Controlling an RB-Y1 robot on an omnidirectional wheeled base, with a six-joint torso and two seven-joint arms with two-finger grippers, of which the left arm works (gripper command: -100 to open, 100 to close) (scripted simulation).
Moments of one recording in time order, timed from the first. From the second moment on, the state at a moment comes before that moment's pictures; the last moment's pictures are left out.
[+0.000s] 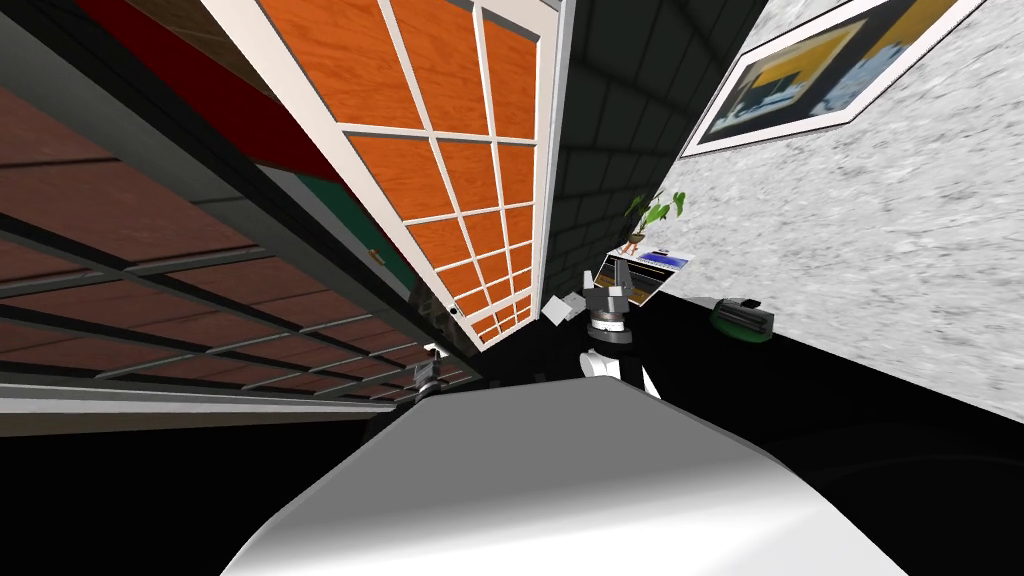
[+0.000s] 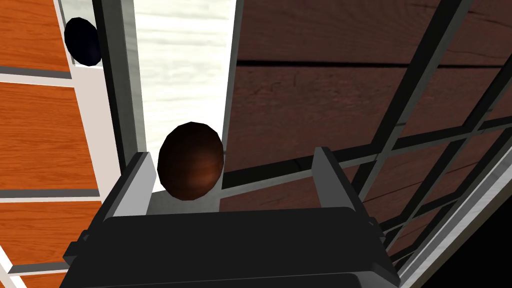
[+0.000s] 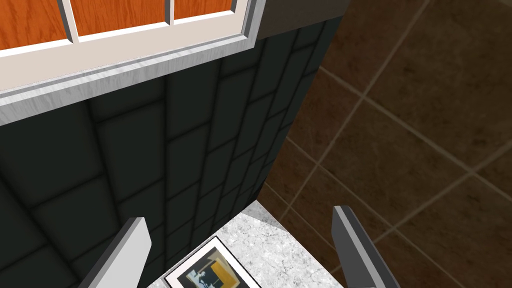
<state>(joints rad) 0.13 0.03 0.60 -0.74 -0.13 -0.82 -1.21</state>
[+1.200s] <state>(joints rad) 0.12 0.03 0.59 -0.75 -0.13 -0.82 -1.15</state>
